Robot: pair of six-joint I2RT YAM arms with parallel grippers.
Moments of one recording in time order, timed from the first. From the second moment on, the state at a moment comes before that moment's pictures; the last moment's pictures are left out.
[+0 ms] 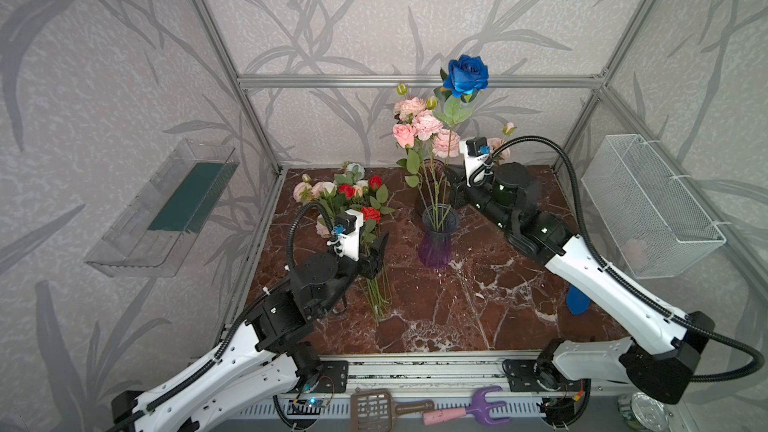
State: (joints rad) left arm -0.90 0.68 0.81 -0.24 -0.42 -0.20; right arm 0.71 1.31 1.35 -0.18 0.14 0.11
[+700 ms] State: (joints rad) left arm -0.90 0.71 0.81 -0.24 -0.43 -0.21; right arm 0.71 1.24 1.12 -0.13 0.20 0.20
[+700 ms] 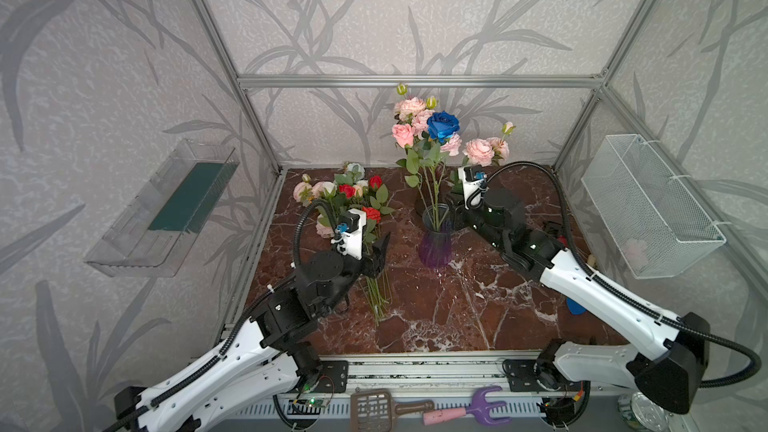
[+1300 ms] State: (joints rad) left arm -0.88 0.78 0.79 -0.26 -0.51 -0.27; right arm 0.71 1.01 1.06 -0.14 0.20 0.25
